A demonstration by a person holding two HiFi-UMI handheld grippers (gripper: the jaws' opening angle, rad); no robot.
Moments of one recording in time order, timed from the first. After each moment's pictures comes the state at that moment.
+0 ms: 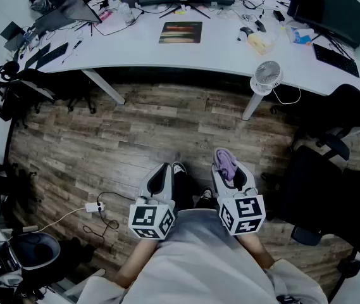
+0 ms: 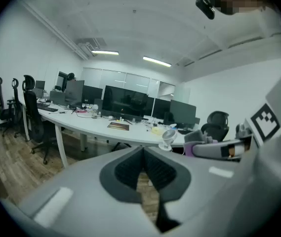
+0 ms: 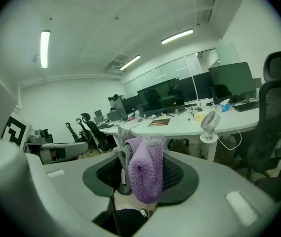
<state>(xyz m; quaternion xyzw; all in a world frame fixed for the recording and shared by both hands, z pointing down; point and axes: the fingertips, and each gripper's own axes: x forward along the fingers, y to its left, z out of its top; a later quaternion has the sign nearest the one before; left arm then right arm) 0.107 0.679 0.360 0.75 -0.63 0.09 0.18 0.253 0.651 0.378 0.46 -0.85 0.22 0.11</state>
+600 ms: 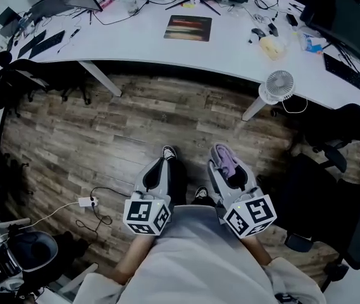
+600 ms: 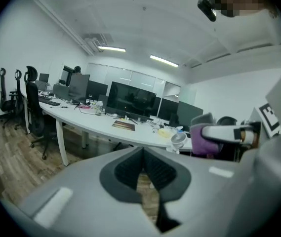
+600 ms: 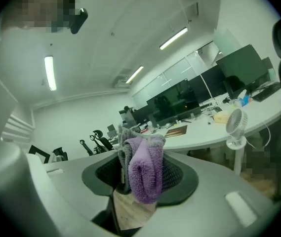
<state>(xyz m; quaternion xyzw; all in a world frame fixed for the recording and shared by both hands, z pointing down) 0.051 0.606 0.371 0.74 -0.63 0.07 0.20 0.195 0.581 0.340 0.41 -0.88 0.23 0.01</state>
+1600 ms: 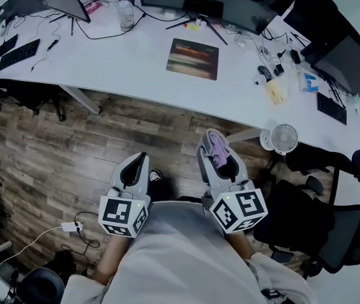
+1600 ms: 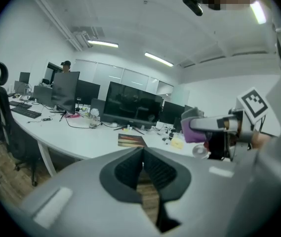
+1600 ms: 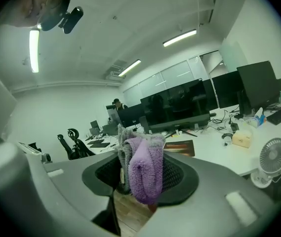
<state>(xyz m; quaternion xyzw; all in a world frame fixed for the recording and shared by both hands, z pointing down) -0.133 0.375 0.333 0.79 -0.58 0.09 0.19 0.018 0.334 0.296 0.47 -0.85 0.21 0.06</state>
